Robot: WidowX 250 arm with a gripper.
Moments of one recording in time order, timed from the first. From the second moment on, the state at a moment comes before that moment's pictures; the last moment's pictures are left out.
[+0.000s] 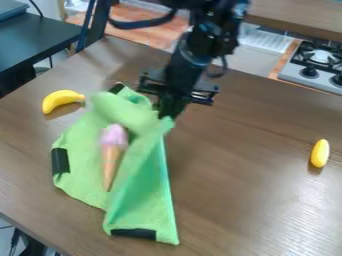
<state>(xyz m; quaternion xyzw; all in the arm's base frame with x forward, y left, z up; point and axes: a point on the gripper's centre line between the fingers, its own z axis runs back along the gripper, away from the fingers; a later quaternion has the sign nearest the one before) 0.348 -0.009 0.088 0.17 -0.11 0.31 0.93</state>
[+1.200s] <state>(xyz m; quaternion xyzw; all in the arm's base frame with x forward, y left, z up) 0.415 -0.084 0.090 0.09 -0.19 0.25 0.95</state>
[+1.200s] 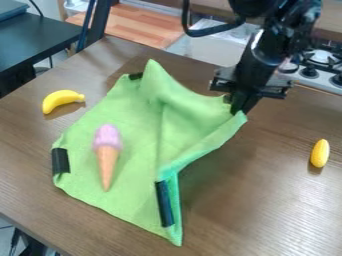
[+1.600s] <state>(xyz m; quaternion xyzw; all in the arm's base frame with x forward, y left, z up) 0.435 -0.102 0.109 0.05 -0.19 0.27 0.94</state>
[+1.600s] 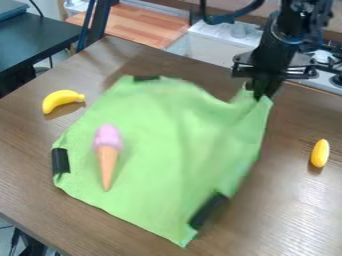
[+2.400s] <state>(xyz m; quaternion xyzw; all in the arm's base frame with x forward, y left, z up) 0.447 -0.108 0.093 0.04 -0.20 0.27 0.94</state>
